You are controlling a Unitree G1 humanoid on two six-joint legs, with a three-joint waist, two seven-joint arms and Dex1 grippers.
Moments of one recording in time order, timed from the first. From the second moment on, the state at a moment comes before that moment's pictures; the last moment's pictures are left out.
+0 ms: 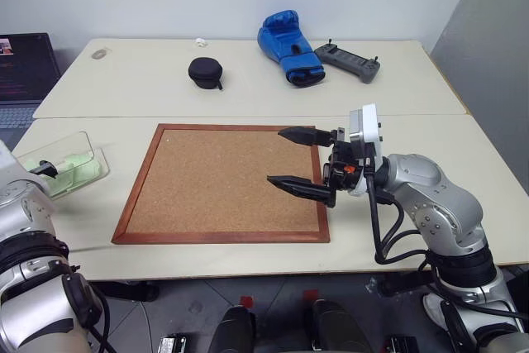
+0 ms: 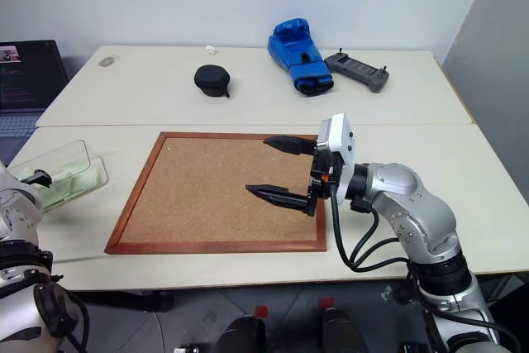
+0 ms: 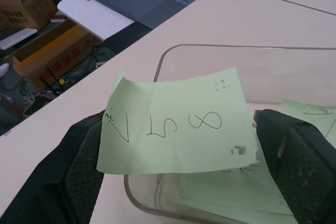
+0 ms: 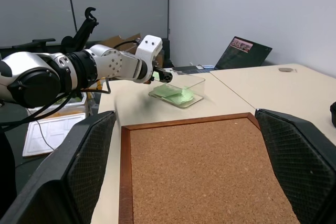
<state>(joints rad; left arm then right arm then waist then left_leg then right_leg) -0.60 0.76 0.60 0.75 -0.24 0.45 0.14 -0.53 -0.44 0.15 -0.39 0.65 0.53 0.85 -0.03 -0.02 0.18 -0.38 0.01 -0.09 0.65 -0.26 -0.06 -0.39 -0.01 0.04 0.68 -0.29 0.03</state>
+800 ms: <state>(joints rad) -0.56 0.76 0.43 0.52 -0.19 0.33 -0.02 -0.52 -0.45 0.15 -0.41 0.65 0.53 0.84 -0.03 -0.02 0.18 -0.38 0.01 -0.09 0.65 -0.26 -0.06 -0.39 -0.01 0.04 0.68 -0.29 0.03</state>
